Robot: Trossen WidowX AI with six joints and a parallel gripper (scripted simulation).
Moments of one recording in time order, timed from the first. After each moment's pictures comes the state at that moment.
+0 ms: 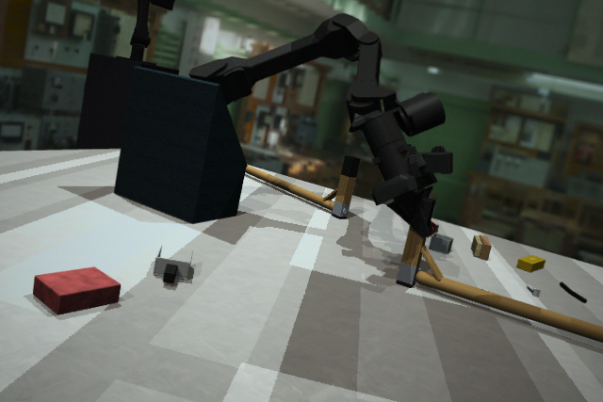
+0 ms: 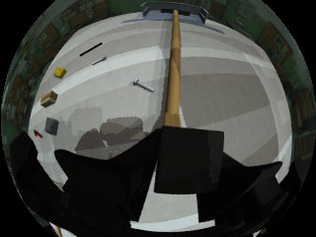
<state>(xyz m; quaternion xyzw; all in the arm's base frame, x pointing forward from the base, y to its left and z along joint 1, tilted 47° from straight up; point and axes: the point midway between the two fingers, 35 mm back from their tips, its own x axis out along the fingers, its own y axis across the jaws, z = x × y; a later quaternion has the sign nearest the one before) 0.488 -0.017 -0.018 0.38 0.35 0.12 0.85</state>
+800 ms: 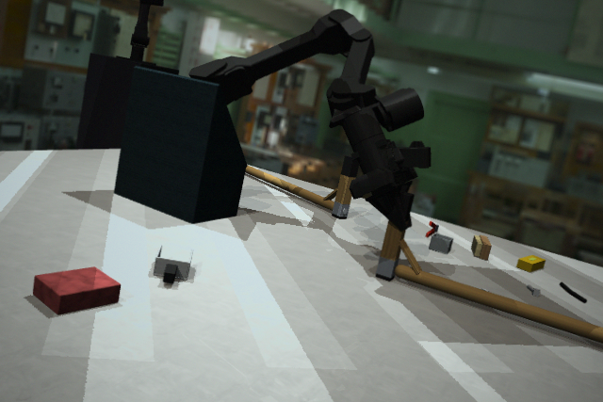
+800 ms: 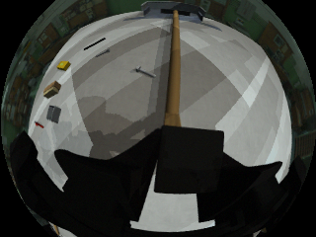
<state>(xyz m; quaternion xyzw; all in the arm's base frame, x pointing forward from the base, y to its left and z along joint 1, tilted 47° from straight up) 0.453 -0.014 -0.023 0.38 0.35 0.12 0.85</state>
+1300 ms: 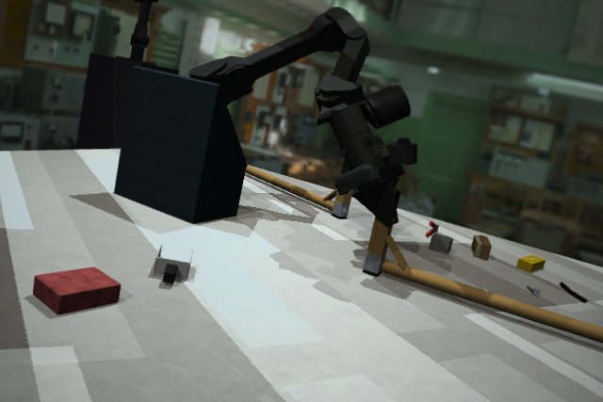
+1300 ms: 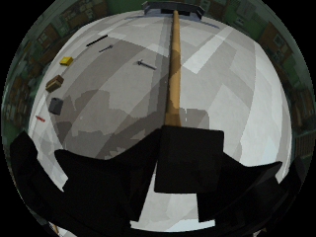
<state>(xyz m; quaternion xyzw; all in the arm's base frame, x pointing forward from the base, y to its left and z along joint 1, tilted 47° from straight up) 0.430 -0.011 -0.025 0.38 0.35 0.12 0.85</state>
